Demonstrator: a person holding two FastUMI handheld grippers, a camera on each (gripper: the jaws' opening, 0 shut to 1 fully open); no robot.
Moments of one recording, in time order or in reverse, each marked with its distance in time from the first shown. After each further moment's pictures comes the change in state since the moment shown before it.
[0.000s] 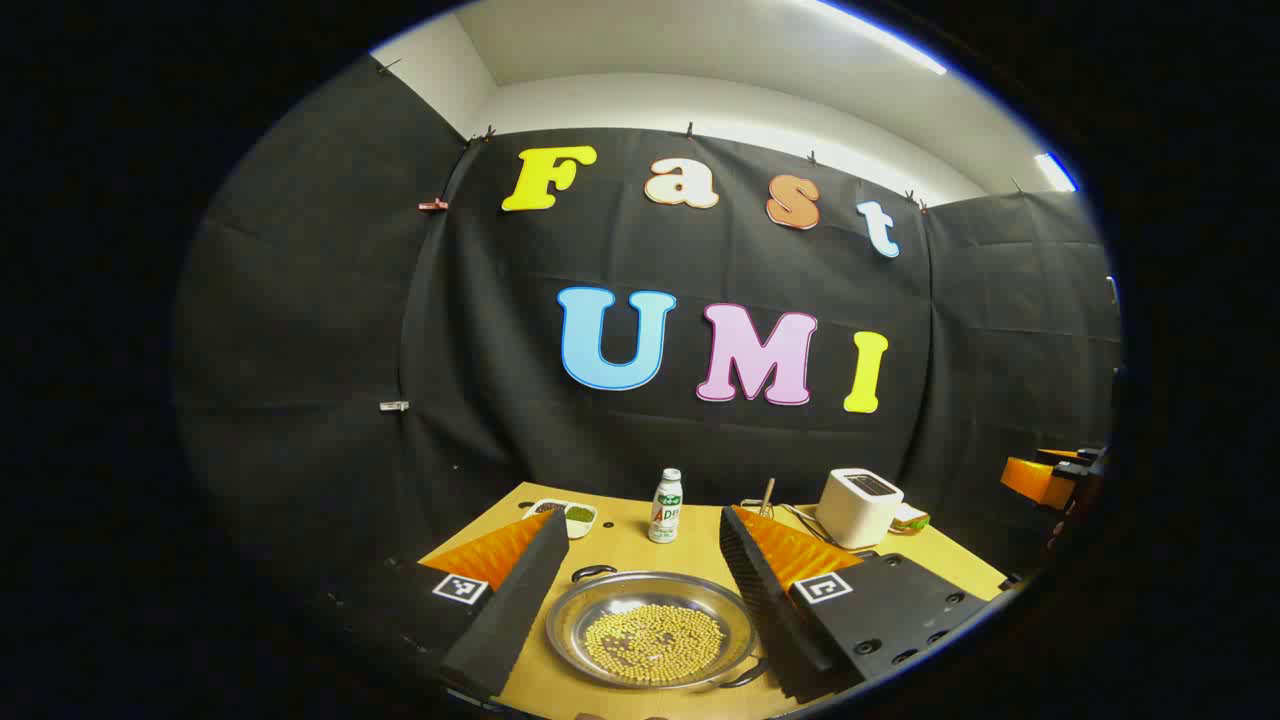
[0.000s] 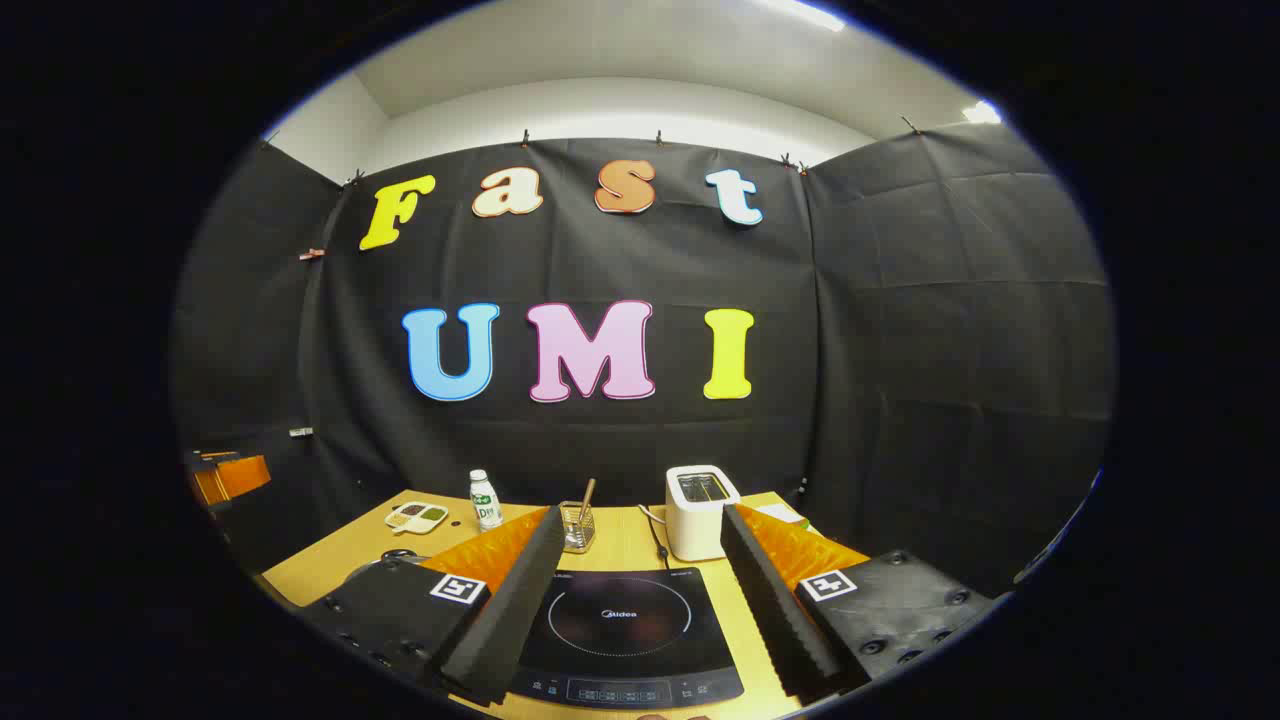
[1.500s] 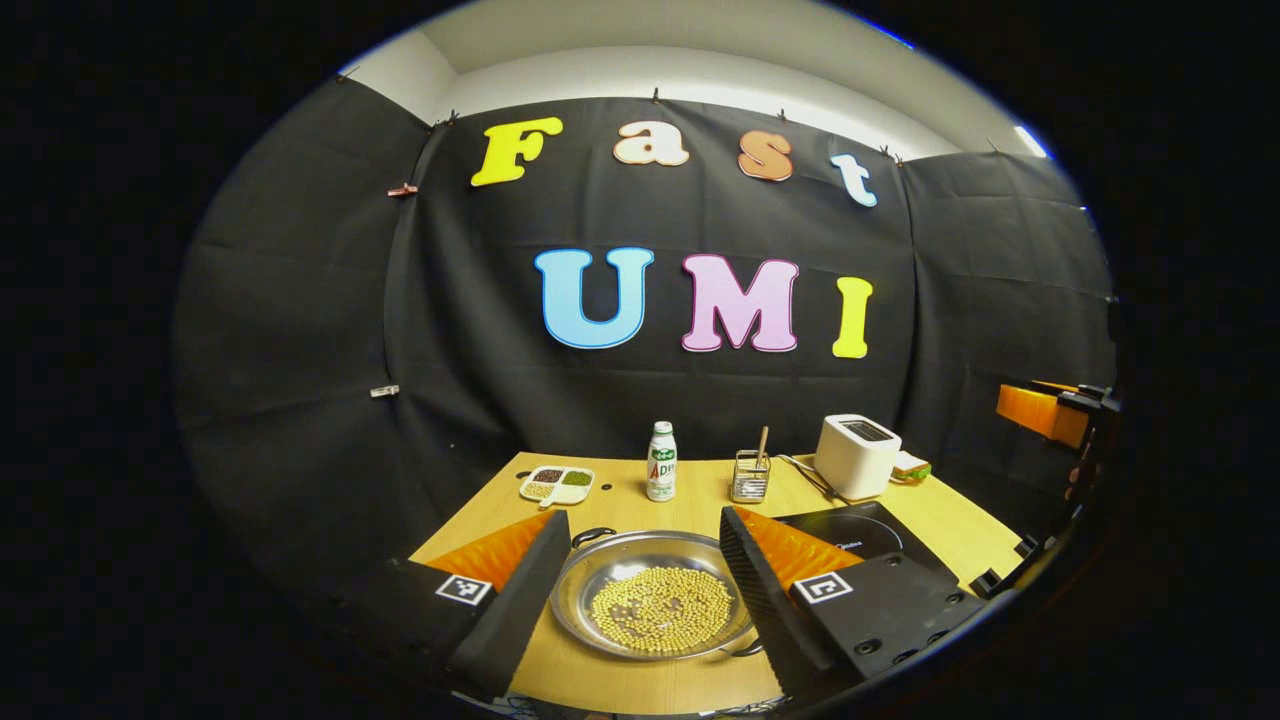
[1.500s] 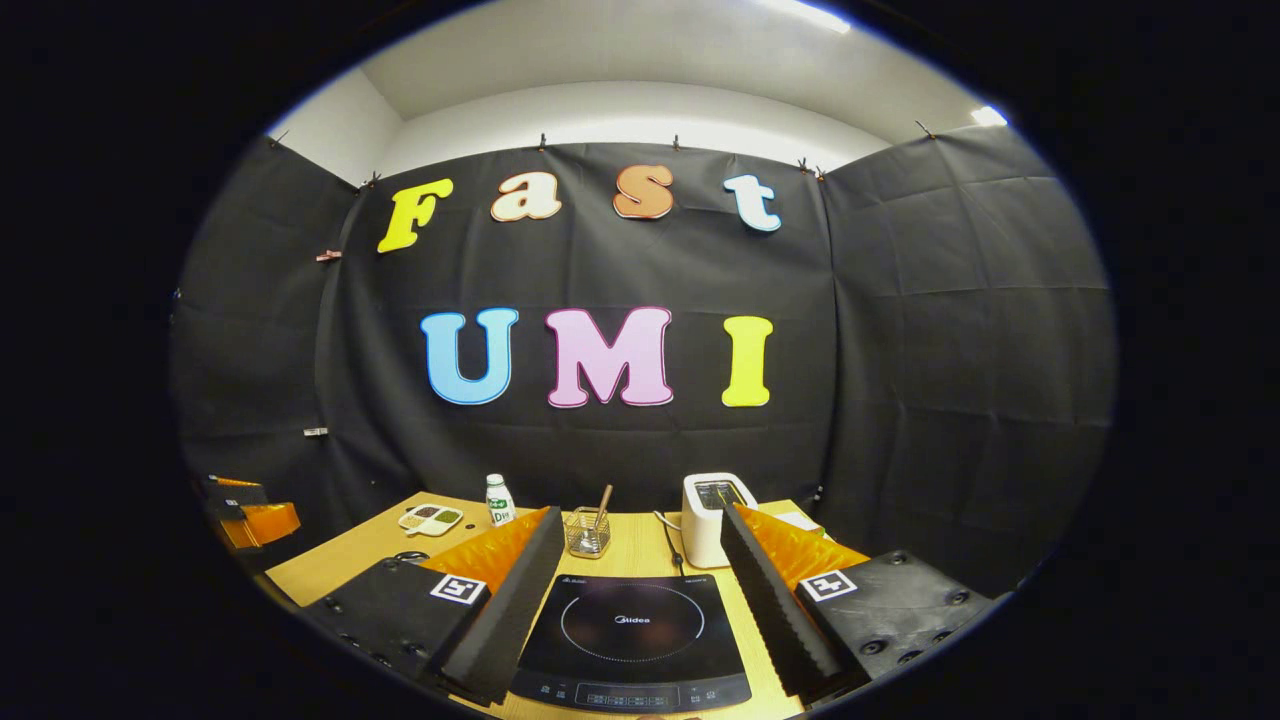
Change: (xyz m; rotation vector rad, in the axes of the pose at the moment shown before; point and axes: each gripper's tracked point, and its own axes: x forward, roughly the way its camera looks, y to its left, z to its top) left arm -0.004 -0.010 -0.044 0.080 0.135 -0.032; right arm 0.006 0.014 0.007 -0.018 -0.010 0.044
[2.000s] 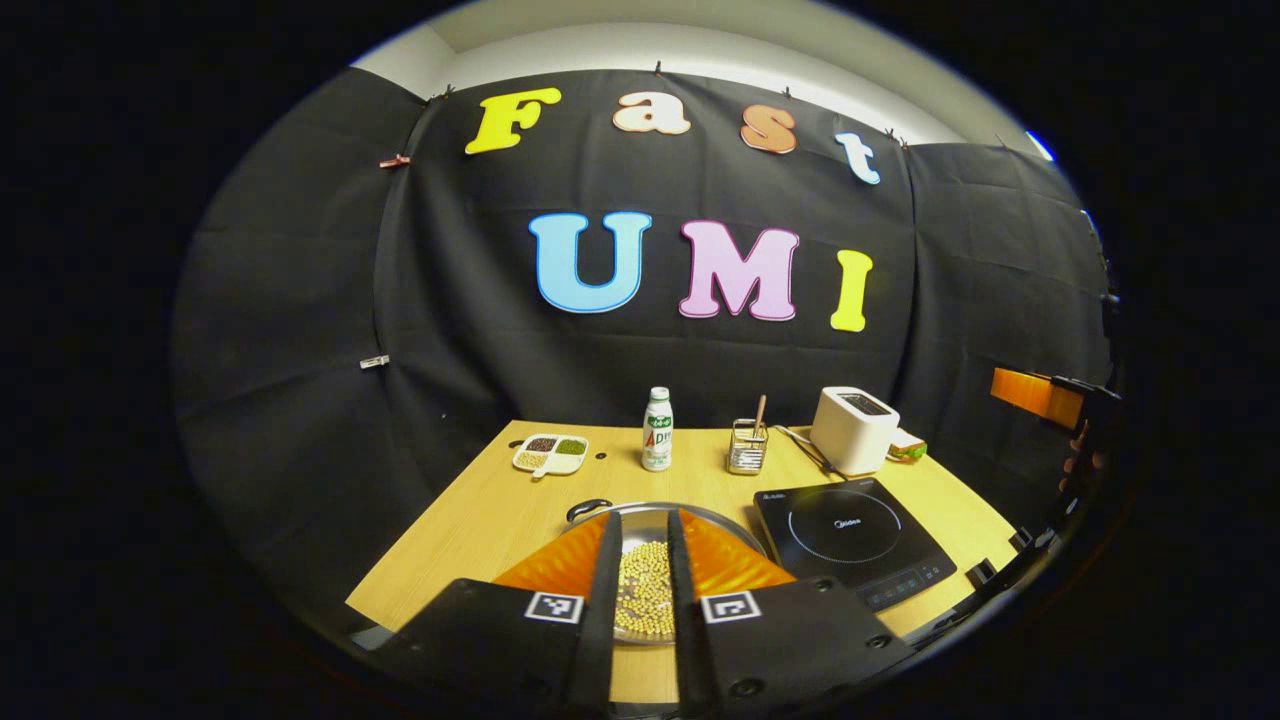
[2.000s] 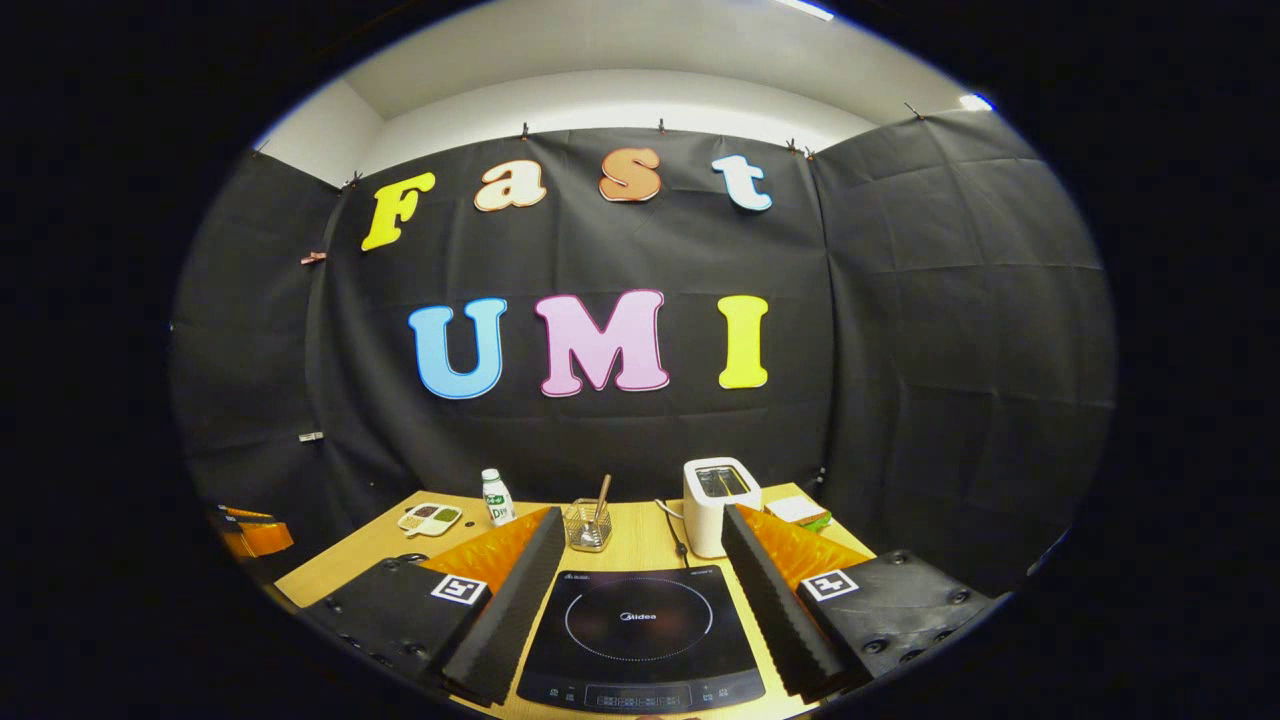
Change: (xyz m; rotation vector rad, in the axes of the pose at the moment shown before) left arm 0.009 0.005 -0.031 -0.001 0.120 -0.016; right arm 0.021 -0.001 -0.021 0.036 0.065 -0.003
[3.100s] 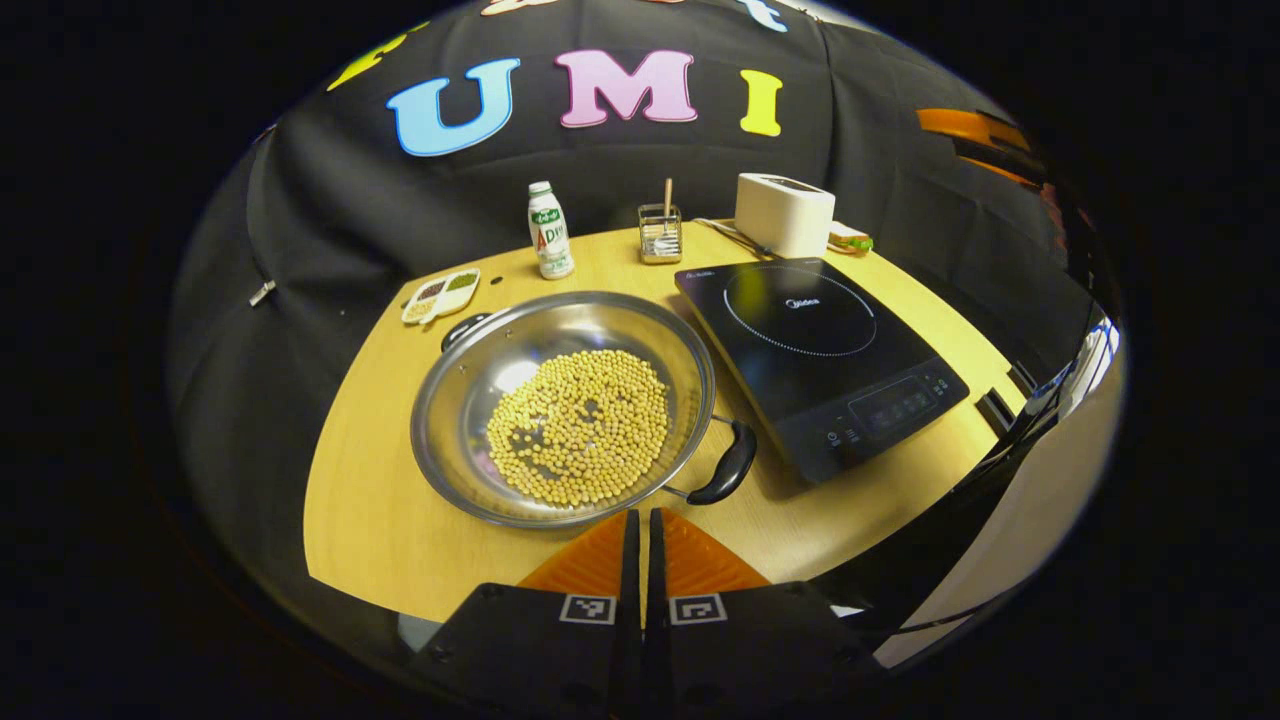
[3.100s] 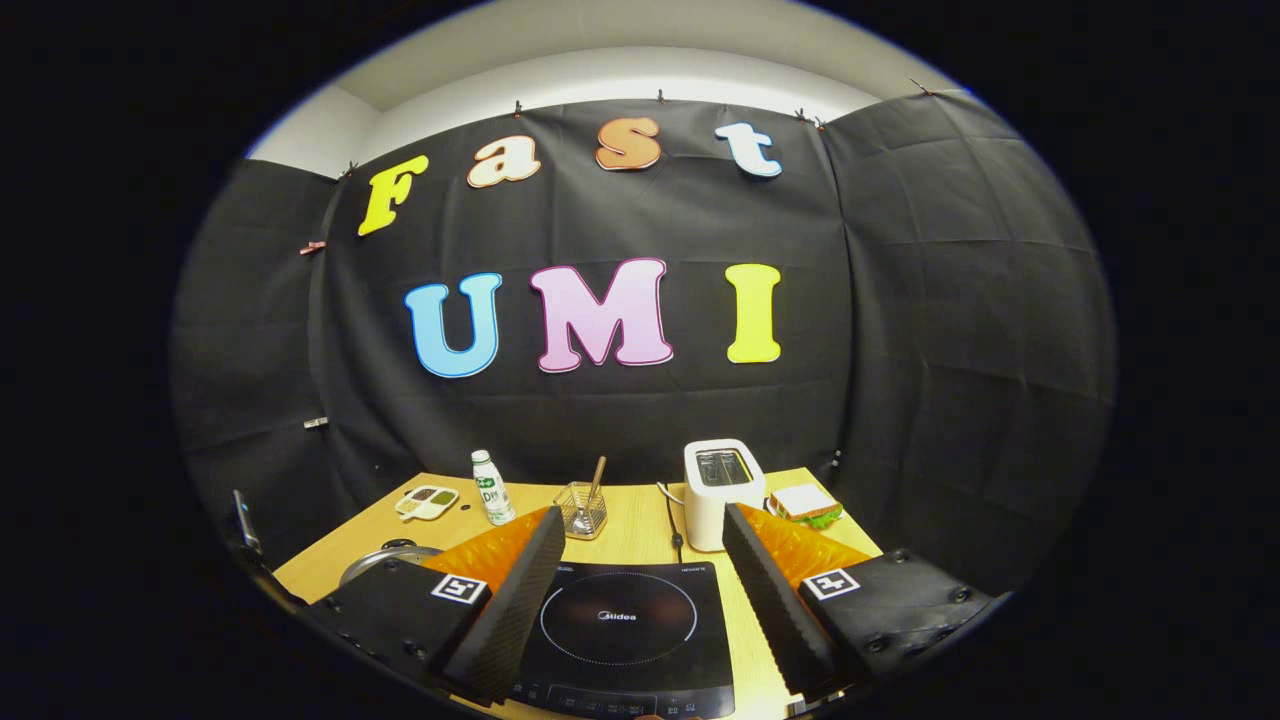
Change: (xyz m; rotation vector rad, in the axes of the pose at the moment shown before) left arm 0.030 -0.076 -0.197 0.179 0.524 -0.221; right arm 0.049 -0.039 -0.010 0.010 0.055 0.050
